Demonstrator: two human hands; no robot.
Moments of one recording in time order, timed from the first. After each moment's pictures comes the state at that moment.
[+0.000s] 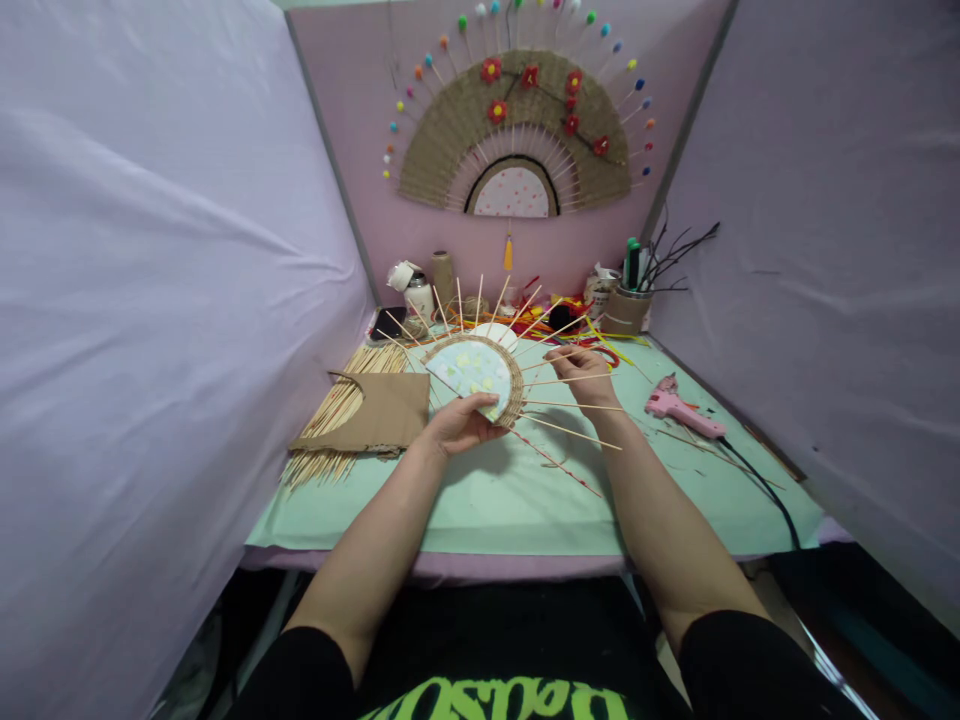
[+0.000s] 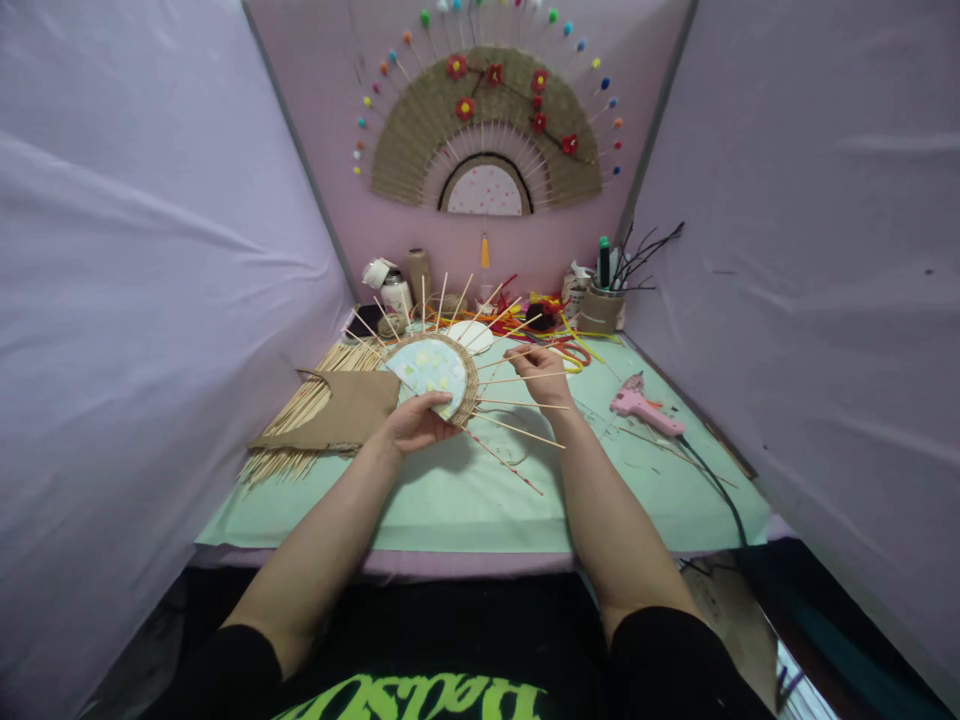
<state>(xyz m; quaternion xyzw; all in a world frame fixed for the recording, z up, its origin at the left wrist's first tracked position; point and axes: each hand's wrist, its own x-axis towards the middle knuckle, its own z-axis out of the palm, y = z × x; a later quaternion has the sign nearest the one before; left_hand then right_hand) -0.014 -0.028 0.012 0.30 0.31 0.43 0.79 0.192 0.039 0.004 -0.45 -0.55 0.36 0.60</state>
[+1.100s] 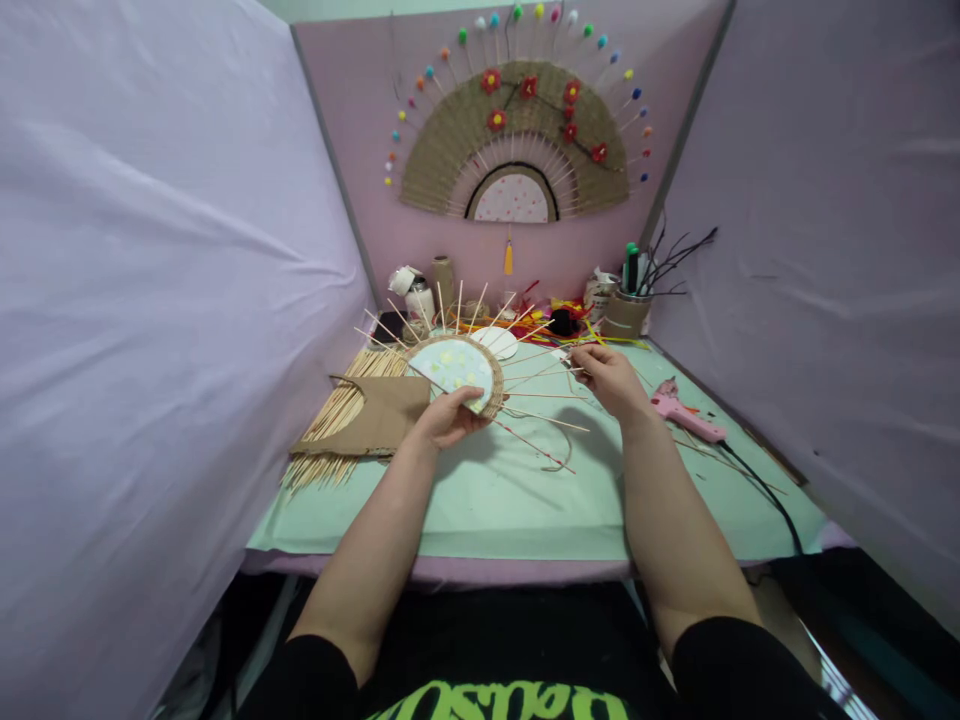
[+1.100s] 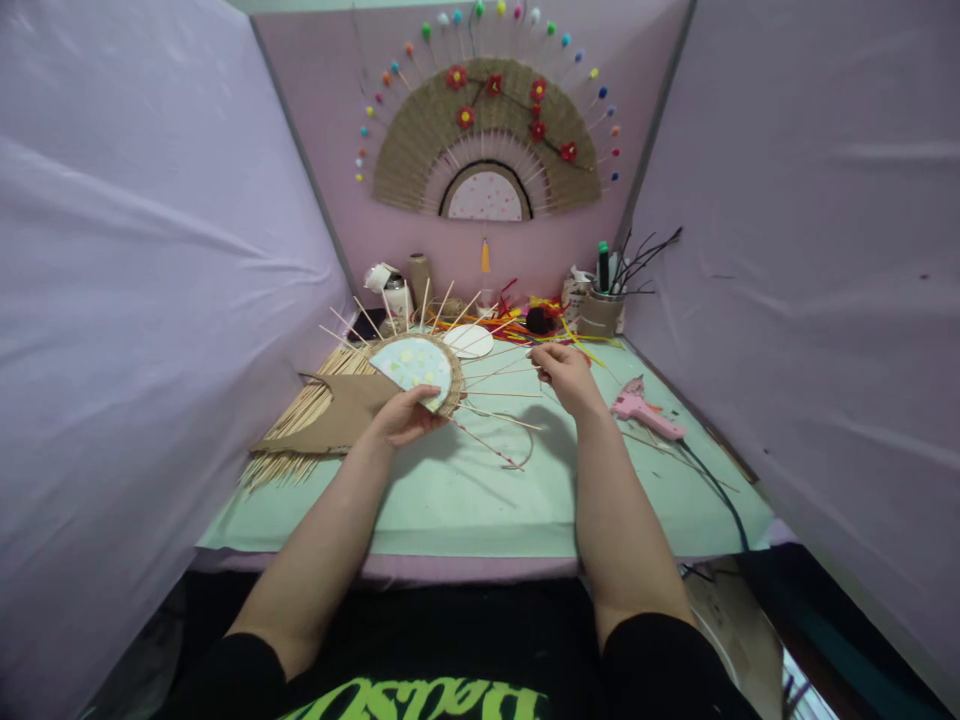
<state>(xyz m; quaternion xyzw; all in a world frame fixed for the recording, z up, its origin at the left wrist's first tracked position) -0.029 -0.015 0.013 0.31 0.36 0.48 0.73 0.231 0.042 0.010 -0.41 -0.55 0.45 0.57</state>
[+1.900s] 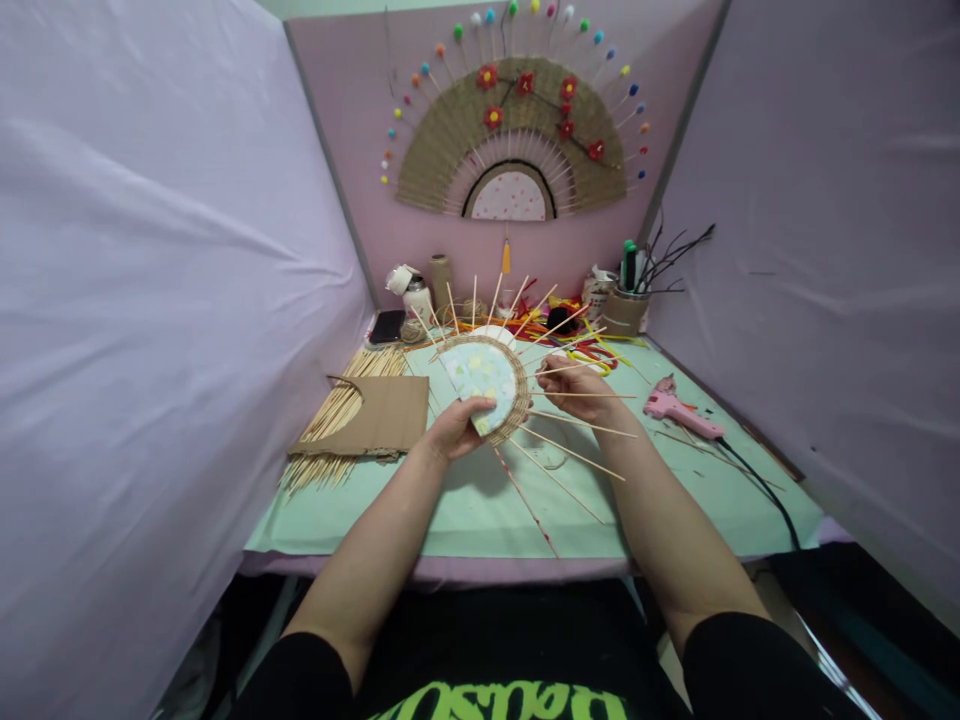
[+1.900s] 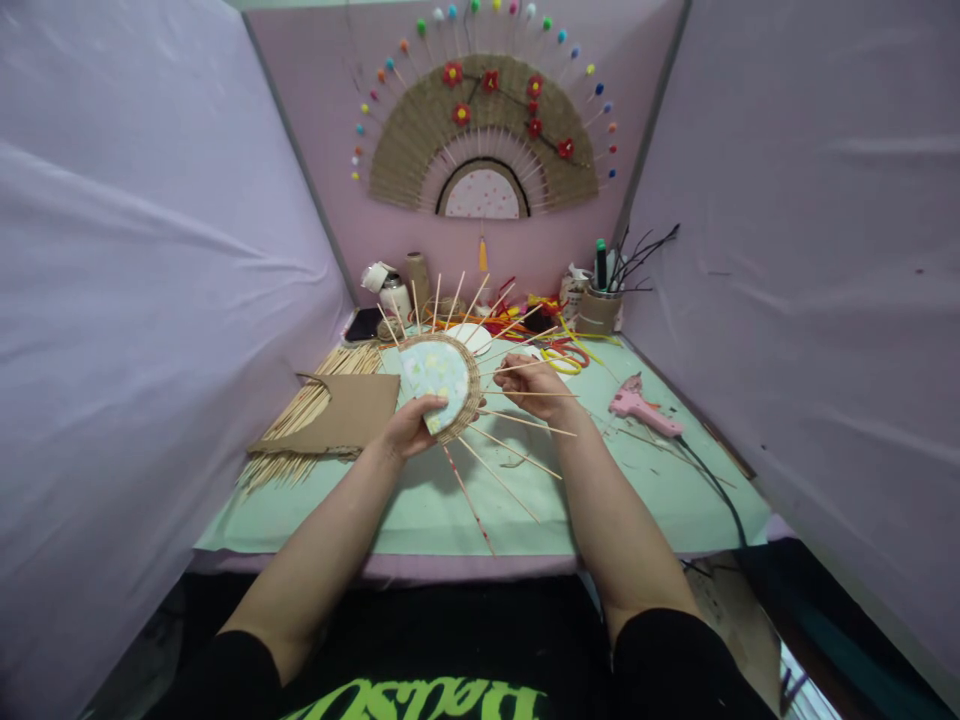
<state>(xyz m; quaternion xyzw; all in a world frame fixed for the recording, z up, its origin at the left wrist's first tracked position) -0.010 -0.027 0.004 0.39 0.21 0.45 0.78 0.197 0.033 0.010 -0.25 -0.38 0.75 0.48</state>
